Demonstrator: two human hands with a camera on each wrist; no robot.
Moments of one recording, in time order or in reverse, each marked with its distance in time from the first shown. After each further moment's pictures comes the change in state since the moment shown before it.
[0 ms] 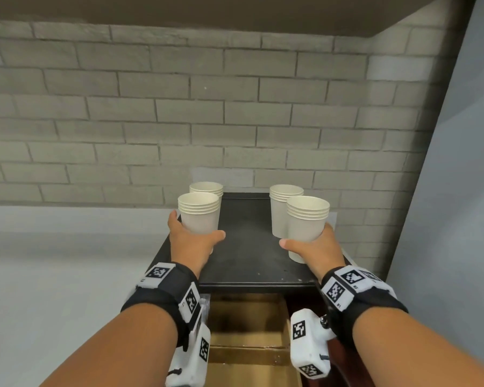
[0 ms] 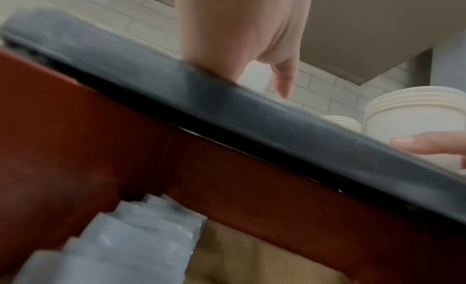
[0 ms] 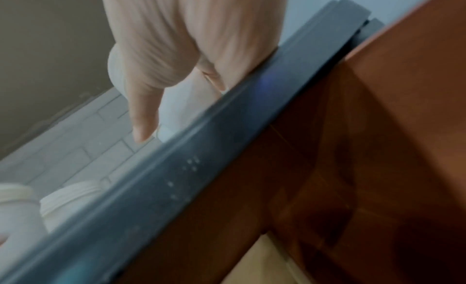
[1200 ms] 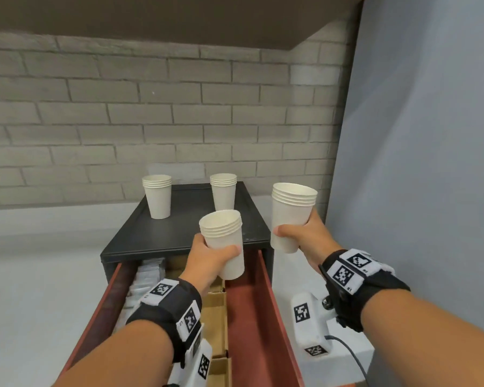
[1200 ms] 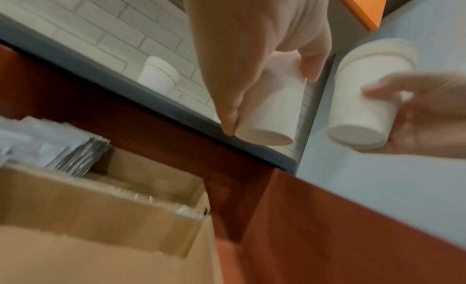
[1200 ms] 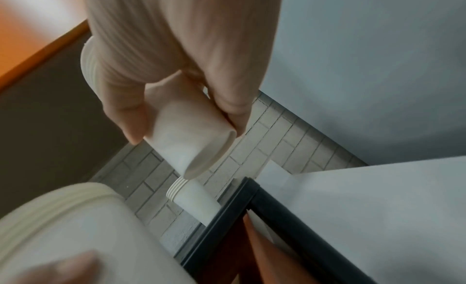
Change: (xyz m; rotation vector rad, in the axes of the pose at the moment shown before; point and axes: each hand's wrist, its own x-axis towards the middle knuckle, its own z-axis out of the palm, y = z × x) left_hand -0.151 0.010 0.054 -0.108 -0.446 -0.091; right_hand -0.085 -0.001 -0.142 0.313 -0.106 0.001
